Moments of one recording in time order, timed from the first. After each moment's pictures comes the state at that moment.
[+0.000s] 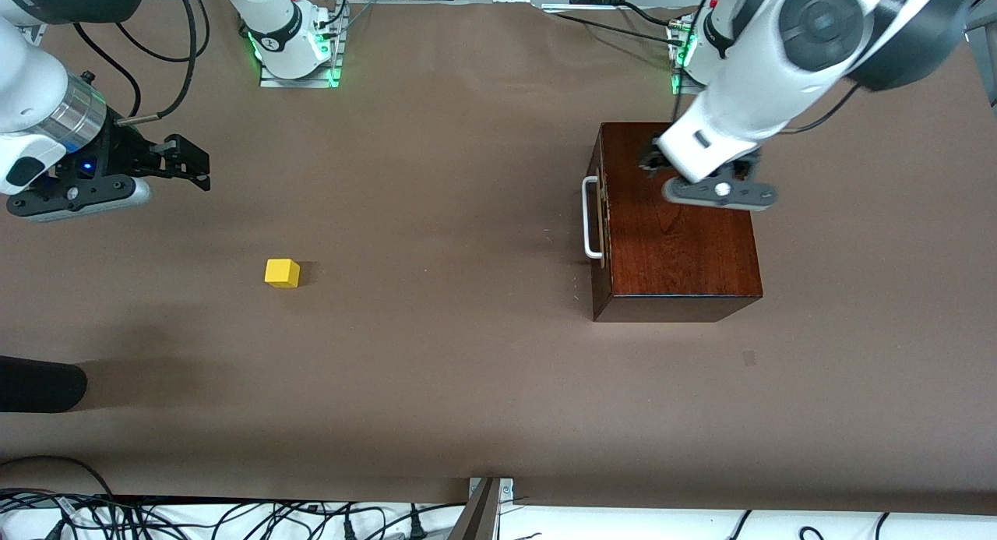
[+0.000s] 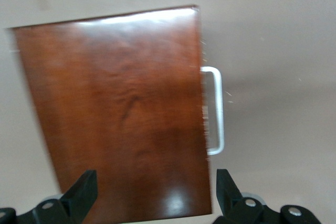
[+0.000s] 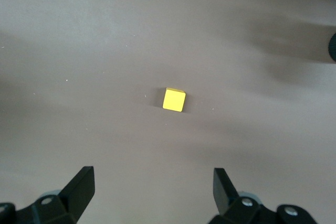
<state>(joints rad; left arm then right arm) -0.20 0.23 -0.29 -1.51 -0.02 1.56 -0.38 0.21 0.10 -0.06 -1.53 0.00 1.61 -0.06</state>
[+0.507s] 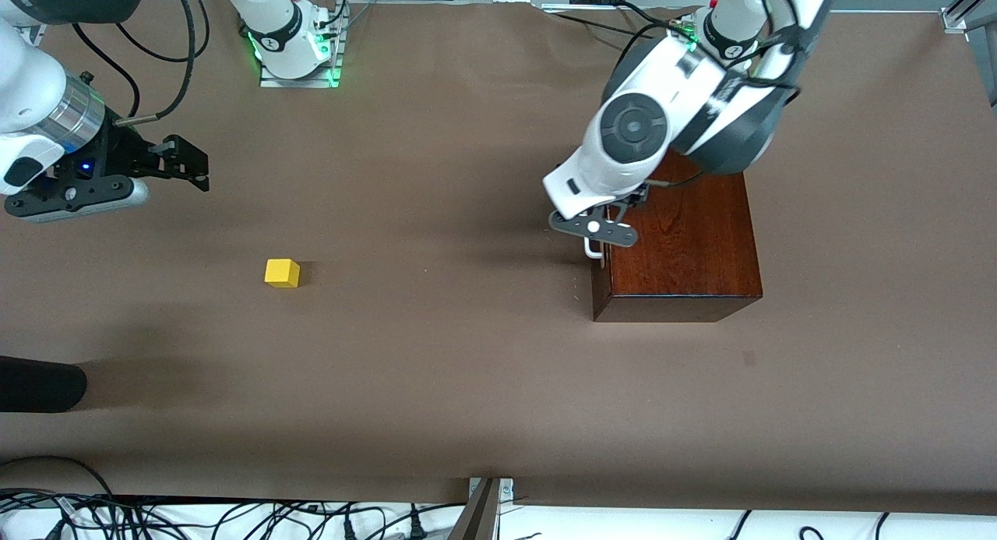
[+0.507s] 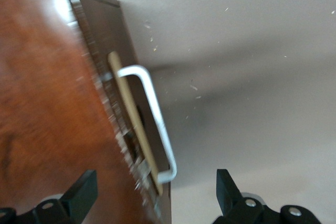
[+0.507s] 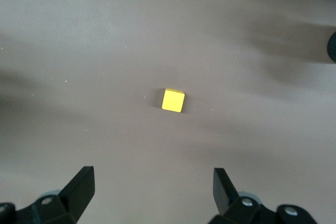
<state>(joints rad) -0.37 0.45 -0.29 -1.47 0.03 1.67 -0.39 0.21 0.10 -0.07 -1.53 0.00 1.61 -0.06</state>
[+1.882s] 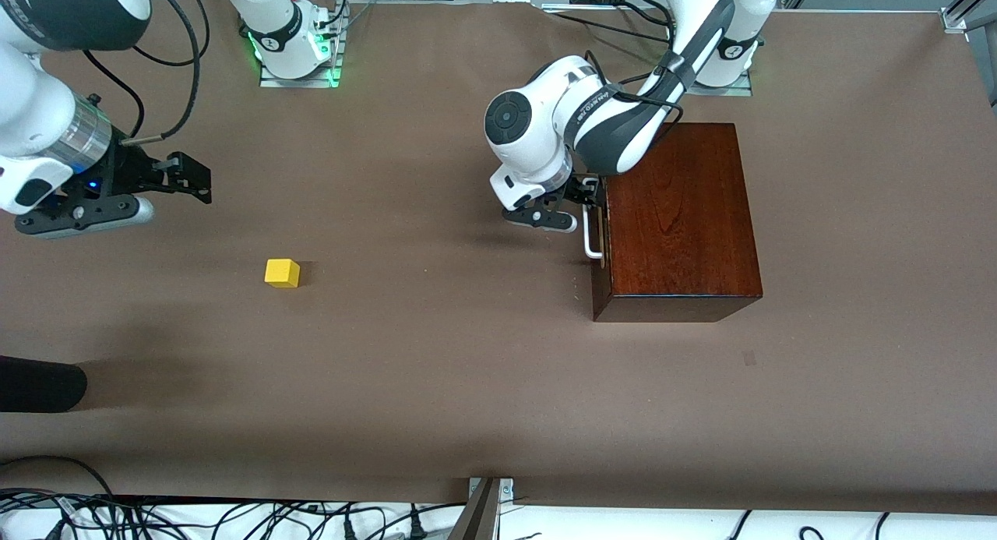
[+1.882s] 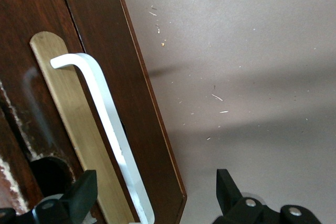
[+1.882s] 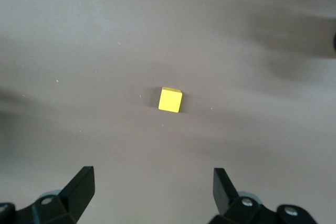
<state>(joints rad) -0.53 0.54 -0.29 -1.58 0.30 1.75 -0.66 0.21 0.15 -0.07 -1.55 0.00 1.64 -0.06</state>
